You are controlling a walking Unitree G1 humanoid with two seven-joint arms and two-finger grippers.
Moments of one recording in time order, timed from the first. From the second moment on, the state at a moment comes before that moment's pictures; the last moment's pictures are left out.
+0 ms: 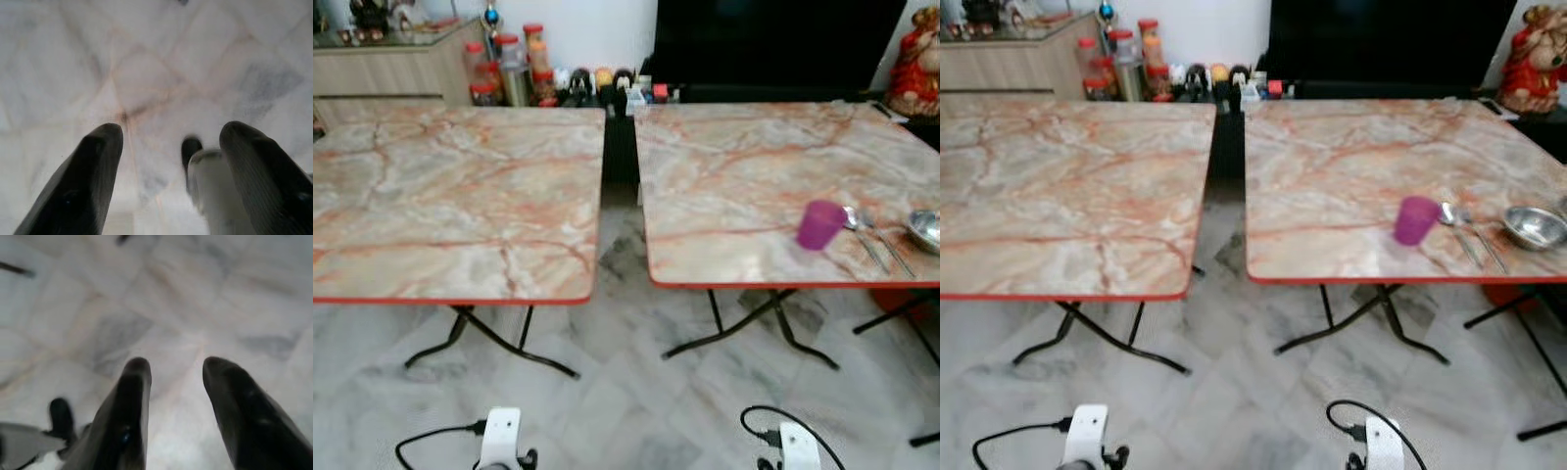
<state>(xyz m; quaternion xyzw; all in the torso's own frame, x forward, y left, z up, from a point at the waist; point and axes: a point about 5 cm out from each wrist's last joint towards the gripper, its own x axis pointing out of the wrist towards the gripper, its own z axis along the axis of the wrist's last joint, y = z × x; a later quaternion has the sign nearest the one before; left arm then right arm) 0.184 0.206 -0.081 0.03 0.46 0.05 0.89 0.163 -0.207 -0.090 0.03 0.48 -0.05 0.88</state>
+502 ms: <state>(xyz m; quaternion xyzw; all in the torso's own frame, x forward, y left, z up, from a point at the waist) 0.185 0.201 -0.081 0.02 0.46 0.05 0.89 0.168 -0.210 -0.087 0.02 0.47 -0.05 0.88</state>
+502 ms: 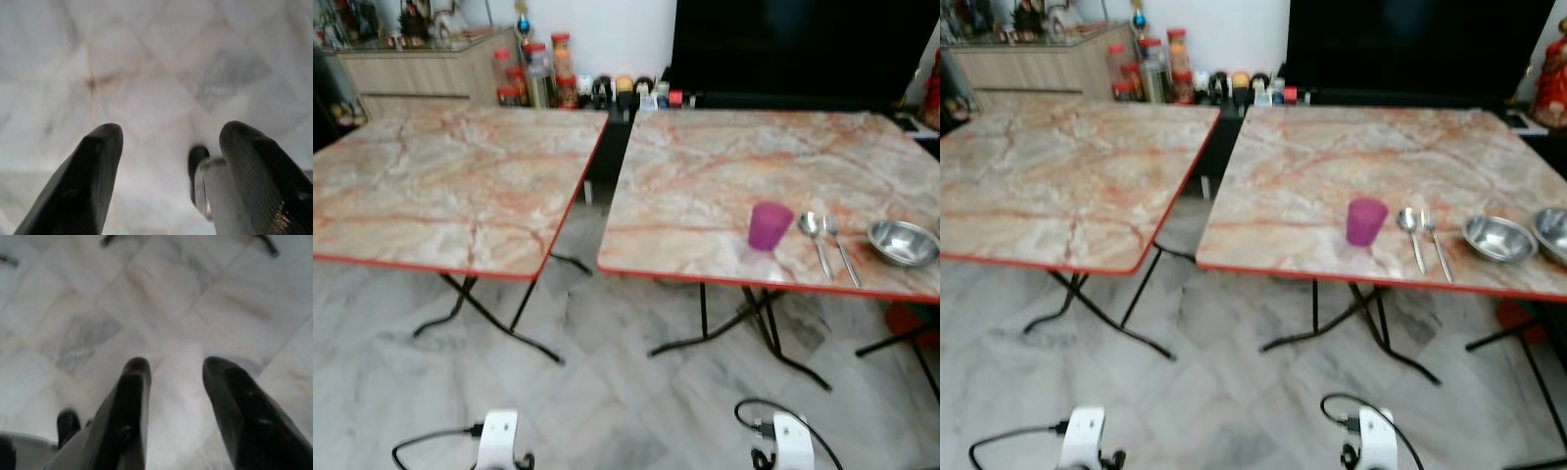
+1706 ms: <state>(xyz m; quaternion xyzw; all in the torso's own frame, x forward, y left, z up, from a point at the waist) 0.190 0.214 -0.077 0.03 0.45 0.05 0.89 0.164 -0.208 -0.090 0.05 0.47 -0.07 0.88</state>
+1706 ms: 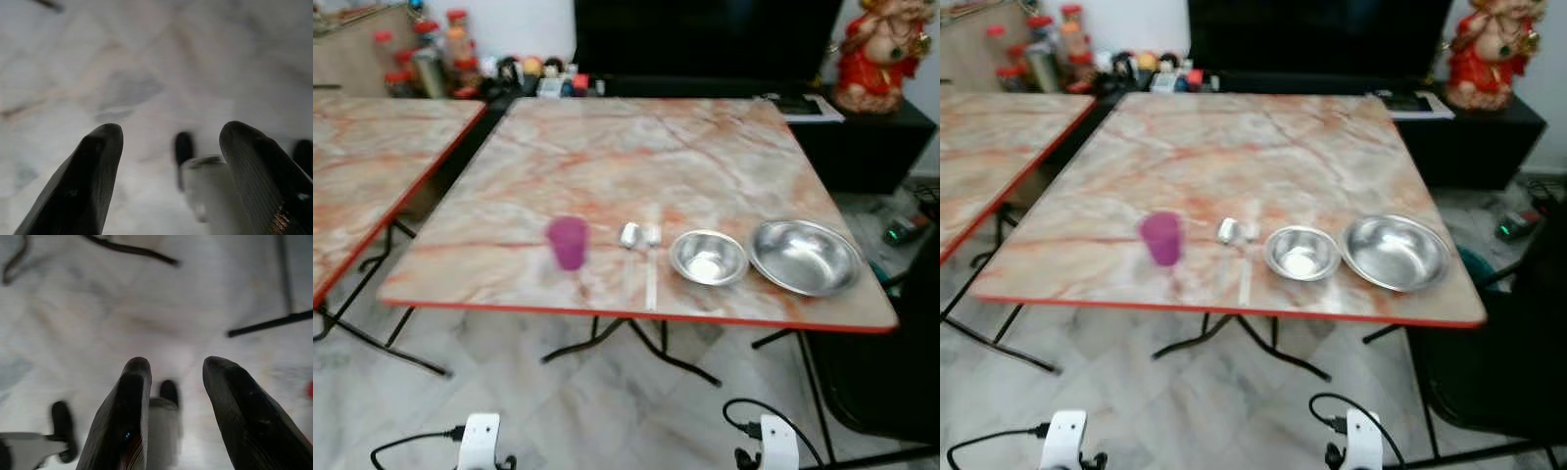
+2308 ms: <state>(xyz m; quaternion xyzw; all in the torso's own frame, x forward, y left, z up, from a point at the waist) 0.185 0.201 -0.081 0.02 0.46 0.04 0.89 0.174 -0.215 -0.084 0.03 0.46 -0.07 0.88</state>
